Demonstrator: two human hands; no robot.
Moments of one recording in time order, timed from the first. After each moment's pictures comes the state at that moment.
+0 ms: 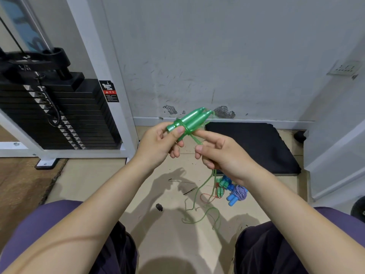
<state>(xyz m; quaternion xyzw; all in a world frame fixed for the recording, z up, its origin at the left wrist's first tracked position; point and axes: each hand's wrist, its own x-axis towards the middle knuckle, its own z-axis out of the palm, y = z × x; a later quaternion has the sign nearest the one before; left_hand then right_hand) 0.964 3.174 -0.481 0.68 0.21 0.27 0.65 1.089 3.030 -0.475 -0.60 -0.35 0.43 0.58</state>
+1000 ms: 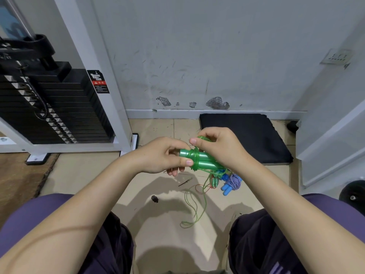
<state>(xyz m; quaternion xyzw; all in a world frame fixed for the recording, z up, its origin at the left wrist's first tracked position) 0.958 3.167 -0.487 0.83 0.09 -0.04 0.55 1.098 3.029 -0.487 -0.76 -0.40 0.22 0.46</state>
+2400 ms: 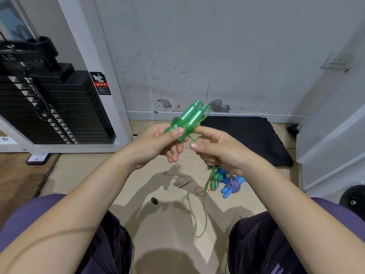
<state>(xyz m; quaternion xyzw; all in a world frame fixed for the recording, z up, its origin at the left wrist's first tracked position) 0.959 3.175 -0.475 0.71 0.12 0.08 0.69 1.103 3.023 -0.478 -0.58 -0.36 0.49 0.54</state>
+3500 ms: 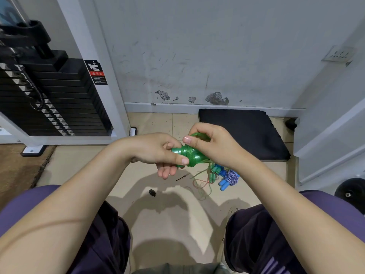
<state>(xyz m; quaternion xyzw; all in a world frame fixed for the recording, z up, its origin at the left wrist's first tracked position) 0.956 3.175 -0.478 0.79 0.11 -0.19 0.57 1.087 3.028 -0.484 -0.73 -0.49 0.23 0.42</state>
